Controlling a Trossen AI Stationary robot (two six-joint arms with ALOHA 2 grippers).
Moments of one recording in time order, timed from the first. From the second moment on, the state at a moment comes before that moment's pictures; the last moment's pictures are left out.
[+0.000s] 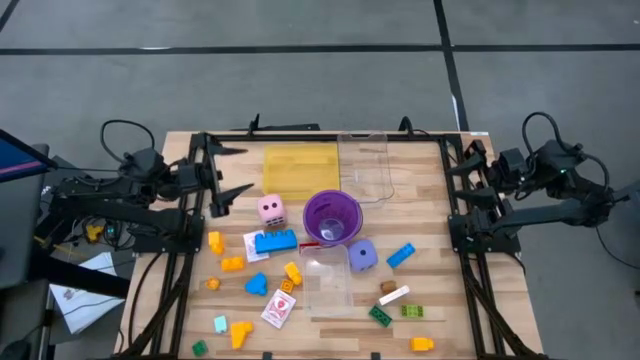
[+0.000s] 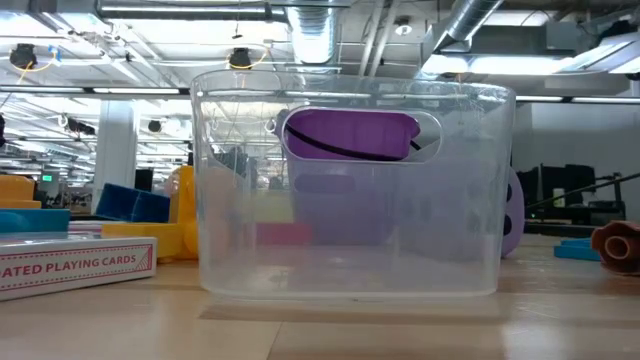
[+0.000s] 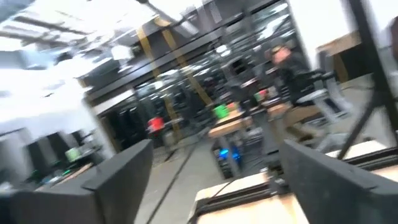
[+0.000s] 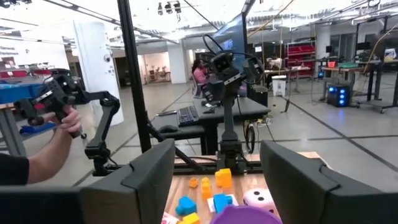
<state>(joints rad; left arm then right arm) 0.00 0.67 0.78 0.14 -0.19 0.47 0.00 0.40 0.92 -0.40 -0.11 0.09</state>
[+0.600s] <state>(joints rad) 0.01 1.00 1.25 -0.67 -0.94 0.16 0.00 0.40 0.92 -0.38 -0.10 0.08</state>
